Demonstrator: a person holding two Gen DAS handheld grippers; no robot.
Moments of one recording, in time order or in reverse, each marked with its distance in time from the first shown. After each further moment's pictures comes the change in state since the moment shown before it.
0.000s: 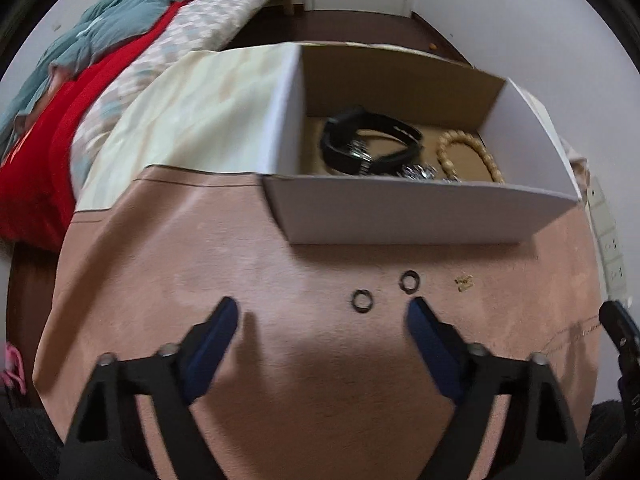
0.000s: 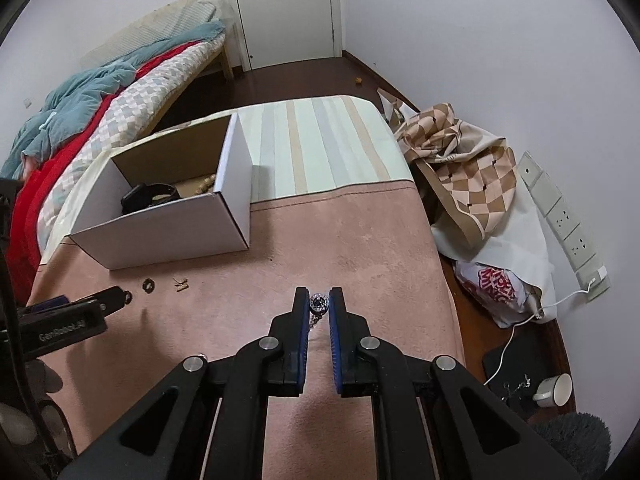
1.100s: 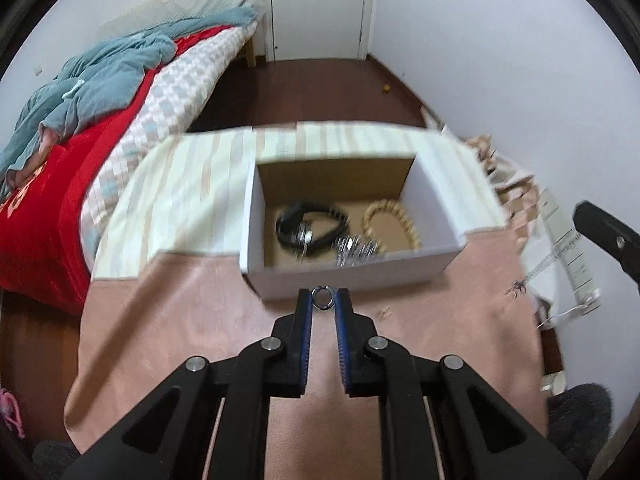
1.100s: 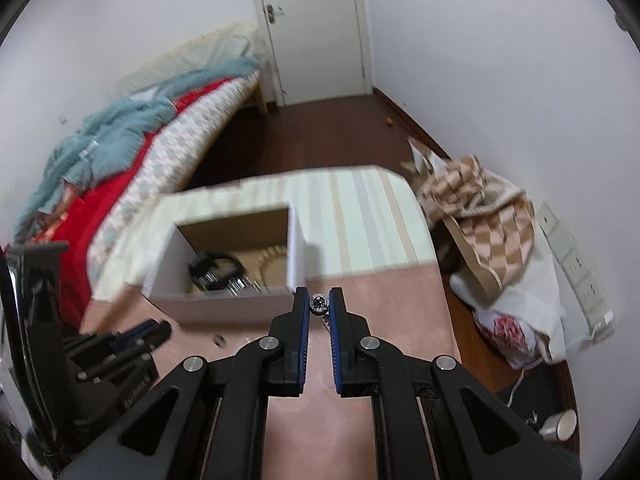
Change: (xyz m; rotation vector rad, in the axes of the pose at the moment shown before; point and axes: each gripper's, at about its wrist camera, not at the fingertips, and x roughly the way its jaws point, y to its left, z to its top) left arm -0.101 -0.010 0.014 0.084 -0.193 -0.110; right arm -0.084 0.021 0.067 -0.038 -0.152 0.153
